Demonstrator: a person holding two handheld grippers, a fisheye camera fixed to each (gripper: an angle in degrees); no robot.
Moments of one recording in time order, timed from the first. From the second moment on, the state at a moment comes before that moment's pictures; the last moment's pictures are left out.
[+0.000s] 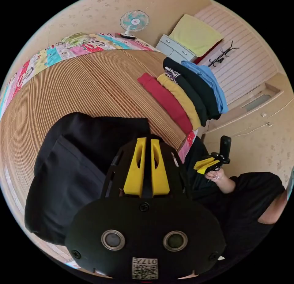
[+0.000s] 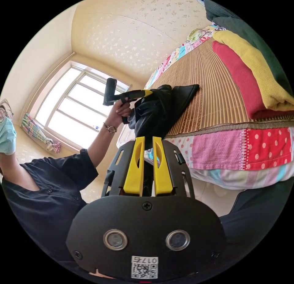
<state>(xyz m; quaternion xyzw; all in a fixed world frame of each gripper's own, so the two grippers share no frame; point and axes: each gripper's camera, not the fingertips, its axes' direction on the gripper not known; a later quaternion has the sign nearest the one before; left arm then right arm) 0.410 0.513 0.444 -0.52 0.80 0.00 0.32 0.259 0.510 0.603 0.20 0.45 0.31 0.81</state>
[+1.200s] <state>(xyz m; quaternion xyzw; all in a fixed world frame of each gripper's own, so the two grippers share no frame) 0.129 0.641 0.372 -0.47 0.70 -0.01 0.54 0.275 0.503 0.566 0.17 0.49 0.34 0.78</state>
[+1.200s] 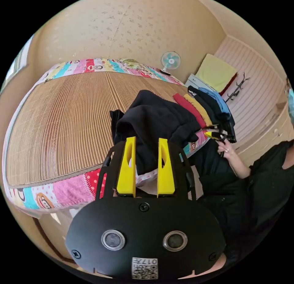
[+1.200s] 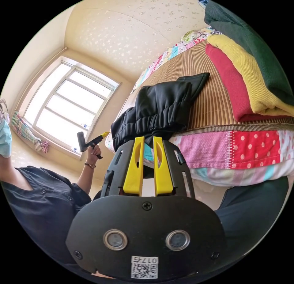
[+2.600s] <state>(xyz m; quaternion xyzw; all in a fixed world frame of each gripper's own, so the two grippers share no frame) 0.260 0.489 0.306 -0.30 0.81 0.30 0.42 0.347 0.567 0.661 0.22 0.45 0.35 0.79</state>
